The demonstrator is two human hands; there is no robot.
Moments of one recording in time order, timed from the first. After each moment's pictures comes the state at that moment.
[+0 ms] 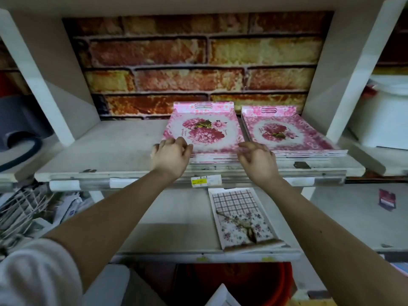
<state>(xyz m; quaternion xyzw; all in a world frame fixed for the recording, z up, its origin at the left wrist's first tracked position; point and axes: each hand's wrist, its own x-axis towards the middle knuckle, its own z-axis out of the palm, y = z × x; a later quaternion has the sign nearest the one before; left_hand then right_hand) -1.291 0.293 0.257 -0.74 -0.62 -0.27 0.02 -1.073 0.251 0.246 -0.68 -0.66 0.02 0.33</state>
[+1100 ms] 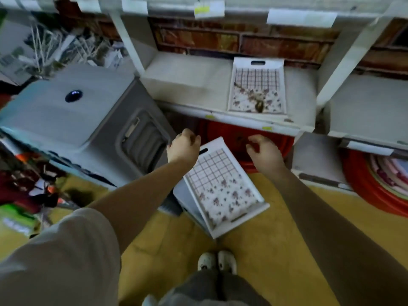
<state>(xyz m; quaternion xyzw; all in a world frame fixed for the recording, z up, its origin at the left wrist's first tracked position) -1.175 -0.052 0.039 -0.52 -0.80 -0.21 -0.20 -0.967 -0.021 0.015 -0.63 -0.69 0.30 0.19</state>
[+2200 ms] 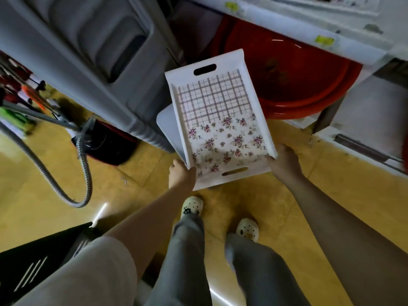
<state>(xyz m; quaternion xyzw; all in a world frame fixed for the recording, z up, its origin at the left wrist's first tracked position) -1.108 -0.179 -0.288 -0.17 -0.90 -0.13 -0.37 -0.884 -0.048 -0.295 -0.65 -0.65 0.39 -0.03</state>
